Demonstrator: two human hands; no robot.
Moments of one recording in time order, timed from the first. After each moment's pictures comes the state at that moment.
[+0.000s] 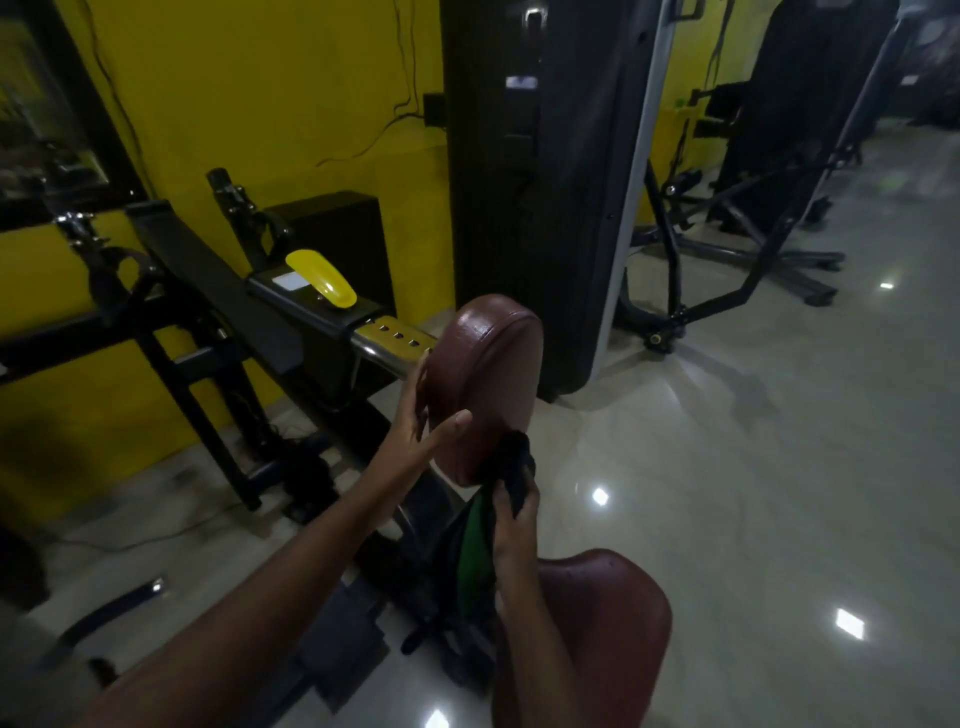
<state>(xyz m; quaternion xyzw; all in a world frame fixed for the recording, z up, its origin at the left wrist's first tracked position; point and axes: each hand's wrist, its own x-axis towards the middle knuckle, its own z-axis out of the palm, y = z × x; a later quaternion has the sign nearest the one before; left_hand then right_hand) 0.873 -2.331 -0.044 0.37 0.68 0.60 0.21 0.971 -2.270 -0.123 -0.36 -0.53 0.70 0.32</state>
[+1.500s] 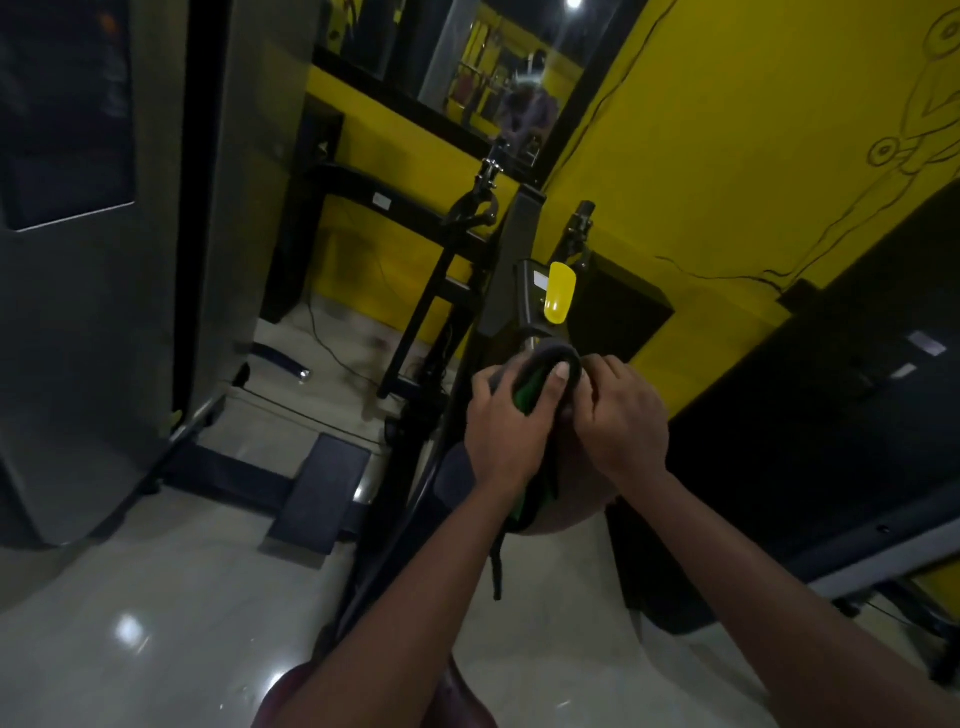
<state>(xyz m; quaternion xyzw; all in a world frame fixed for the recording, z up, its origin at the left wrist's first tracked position) 0.914 -2.223 -0.029 -0.13 0.68 0.69 -0.21 0.879 -2.129 0.024 0.24 -0.92 0.05 0.31</state>
